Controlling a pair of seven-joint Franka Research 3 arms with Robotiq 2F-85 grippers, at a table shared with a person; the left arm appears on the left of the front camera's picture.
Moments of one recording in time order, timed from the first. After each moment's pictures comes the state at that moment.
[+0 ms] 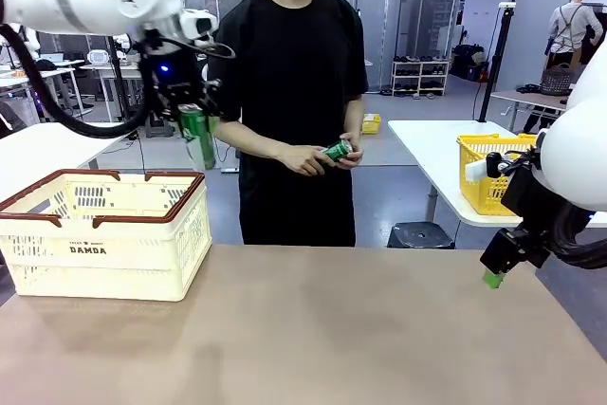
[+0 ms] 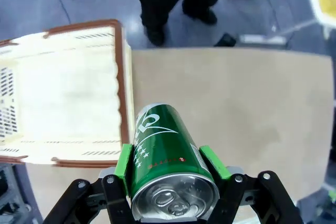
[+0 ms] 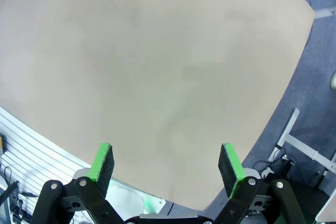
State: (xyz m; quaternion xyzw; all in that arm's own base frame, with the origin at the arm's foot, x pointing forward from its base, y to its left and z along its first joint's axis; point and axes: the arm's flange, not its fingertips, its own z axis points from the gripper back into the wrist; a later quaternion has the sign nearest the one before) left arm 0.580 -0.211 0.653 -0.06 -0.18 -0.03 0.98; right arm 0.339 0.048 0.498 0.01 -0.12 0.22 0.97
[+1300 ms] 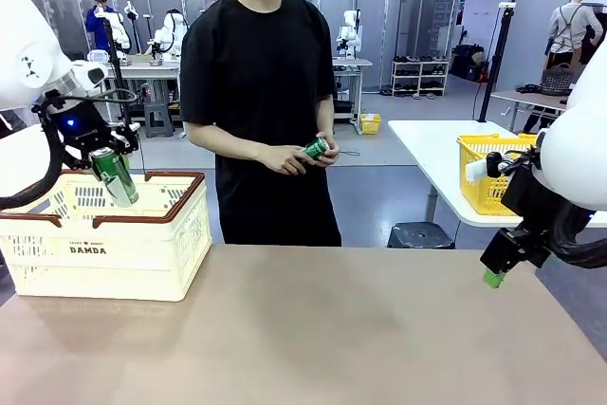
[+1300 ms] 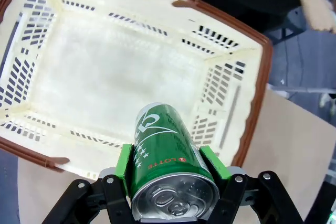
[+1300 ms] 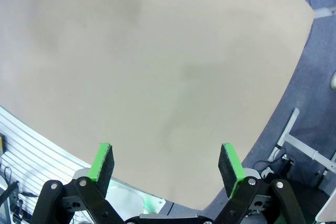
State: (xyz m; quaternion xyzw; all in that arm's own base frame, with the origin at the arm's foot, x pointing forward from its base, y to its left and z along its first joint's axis) left arm 0.588 -0.032 0.548 -0.10 -0.18 0.15 0.97; right arm 0.339 0.047 0.498 0.01 -0.12 0.22 0.97
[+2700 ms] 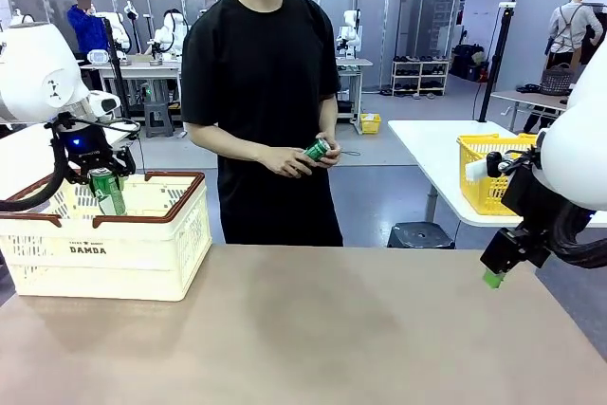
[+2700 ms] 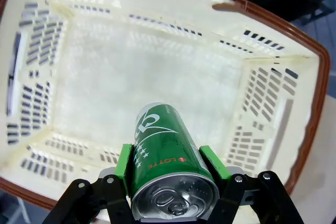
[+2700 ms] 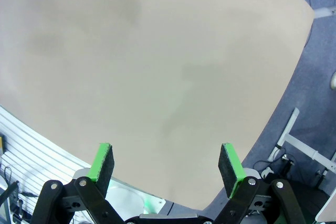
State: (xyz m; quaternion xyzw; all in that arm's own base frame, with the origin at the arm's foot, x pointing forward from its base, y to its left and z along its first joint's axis) left arm 0.640 -0.013 0.504 -0.03 -0.13 0.09 0.99; right arm 0.339 0.047 0.498 0.01 -0.12 0.22 0.97
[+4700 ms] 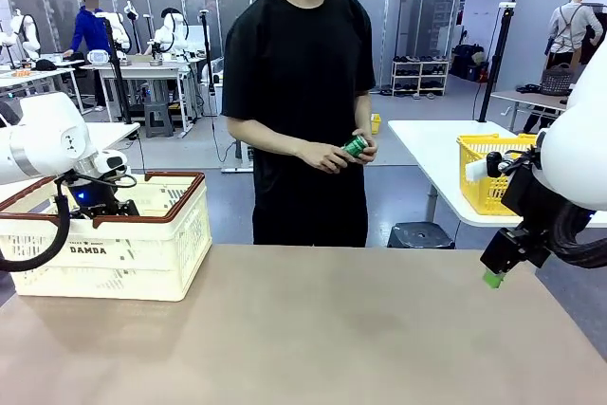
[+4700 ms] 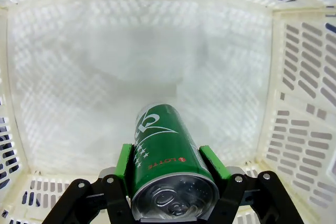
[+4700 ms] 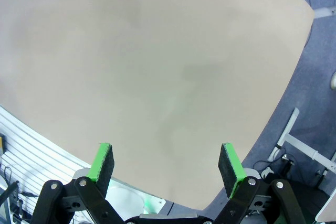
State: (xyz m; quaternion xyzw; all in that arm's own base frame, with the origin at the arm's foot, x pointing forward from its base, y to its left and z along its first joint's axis) left arm 0.655 0.006 0.381 -0.07 -0.05 -0.01 1.00; right arm 0.339 0.047 0.498 0.01 -0.12 0.22 0.97
